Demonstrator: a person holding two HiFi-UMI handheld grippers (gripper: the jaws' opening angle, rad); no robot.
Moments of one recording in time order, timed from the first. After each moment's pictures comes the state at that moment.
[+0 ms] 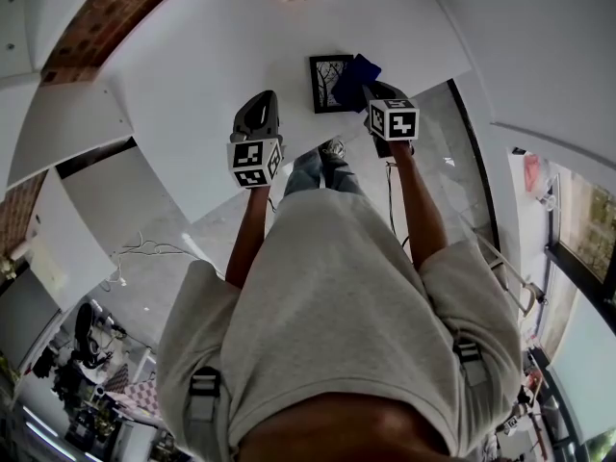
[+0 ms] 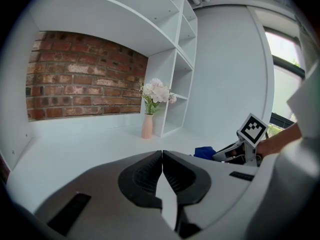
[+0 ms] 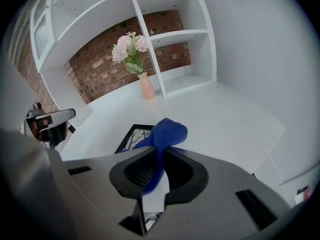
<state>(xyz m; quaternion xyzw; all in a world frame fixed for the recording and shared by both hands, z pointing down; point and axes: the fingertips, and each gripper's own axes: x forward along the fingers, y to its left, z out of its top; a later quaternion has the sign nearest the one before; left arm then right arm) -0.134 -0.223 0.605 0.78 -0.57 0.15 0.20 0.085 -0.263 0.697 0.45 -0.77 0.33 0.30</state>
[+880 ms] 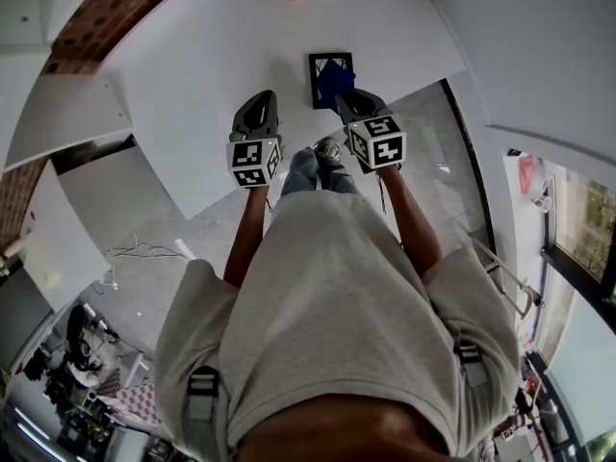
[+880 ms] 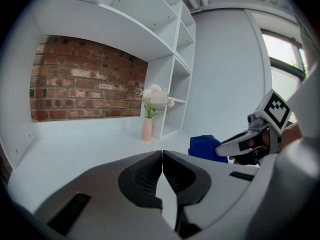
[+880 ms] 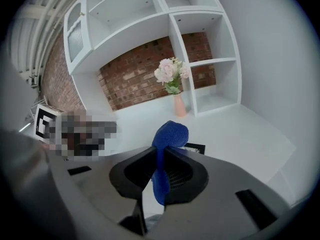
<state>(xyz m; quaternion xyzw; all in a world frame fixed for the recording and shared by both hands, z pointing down) -0.133 -0.206 0.594 0.78 -0.58 0.14 0.19 0.012 -0.218 0.608 0.39 -0.85 0.27 0.25</state>
